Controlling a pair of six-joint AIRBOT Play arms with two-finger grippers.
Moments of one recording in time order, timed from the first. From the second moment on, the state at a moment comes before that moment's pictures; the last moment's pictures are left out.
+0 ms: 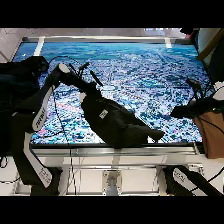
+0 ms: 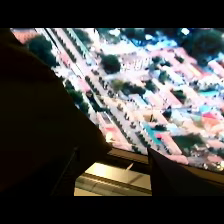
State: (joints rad) left arm -0.14 -1.93 1.75 0.81 -1.35 -1.23; right arm -0.28 -1.06 0.96 -1.27 1.43 1.16
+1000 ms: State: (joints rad) left arm -0.07 -1.77 1.75 0.82 -1.43 -1.23; right arm -0.29 -1.17 0.65 -0.87 1.15 0.99
